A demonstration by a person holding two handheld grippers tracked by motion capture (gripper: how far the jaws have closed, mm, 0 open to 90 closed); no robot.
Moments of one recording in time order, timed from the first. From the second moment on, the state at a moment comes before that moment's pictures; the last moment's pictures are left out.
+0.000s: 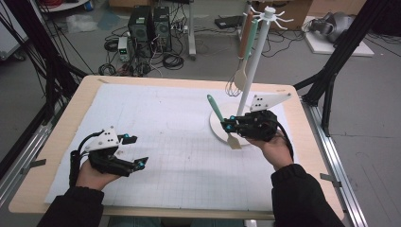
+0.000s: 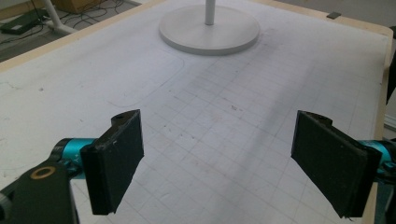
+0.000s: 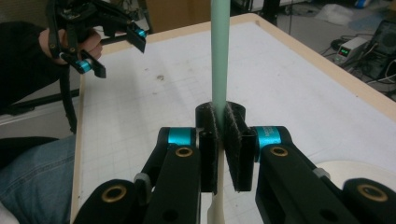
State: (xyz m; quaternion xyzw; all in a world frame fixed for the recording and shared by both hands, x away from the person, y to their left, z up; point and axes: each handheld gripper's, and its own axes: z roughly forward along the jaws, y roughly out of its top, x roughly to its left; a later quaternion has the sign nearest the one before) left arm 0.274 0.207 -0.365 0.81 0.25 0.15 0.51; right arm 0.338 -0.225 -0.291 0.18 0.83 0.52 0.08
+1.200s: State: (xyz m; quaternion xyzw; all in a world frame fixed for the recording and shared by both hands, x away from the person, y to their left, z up) left arm 0.271 0.212 -0.371 0.81 0.26 0.16 0.50; right arm 0.345 -0.266 -0.250 0.25 0.77 0.58 0.13
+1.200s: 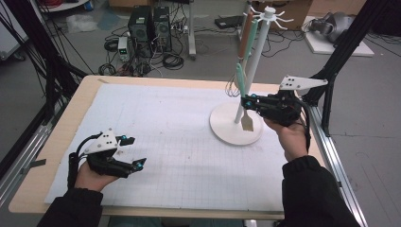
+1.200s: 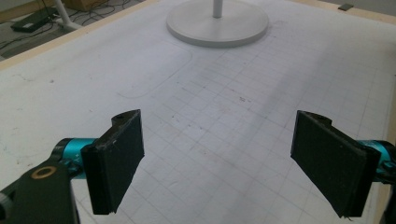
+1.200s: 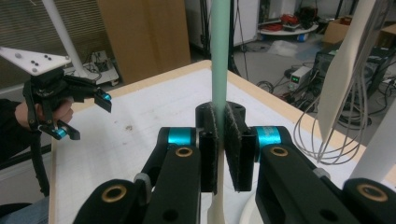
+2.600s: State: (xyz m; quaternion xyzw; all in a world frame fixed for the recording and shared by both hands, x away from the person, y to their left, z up) left arm 0.270 0.217 -0.370 0.81 0.26 0.17 0.50; right arm 0.356 -0.281 -0.199 0.29 0.74 0.58 0.18
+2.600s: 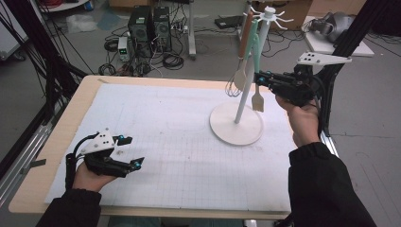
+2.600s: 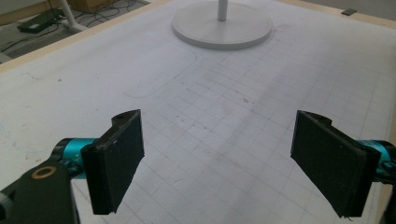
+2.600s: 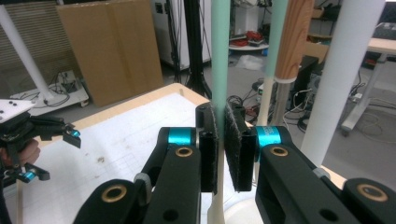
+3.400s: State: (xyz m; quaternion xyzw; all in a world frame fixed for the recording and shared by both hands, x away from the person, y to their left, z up) left arm 0.270 0.217 -0.370 0.80 0.26 0.17 0.51; right arm 0.359 -0.292 -0.180 0.31 0.72 0.59 0.20
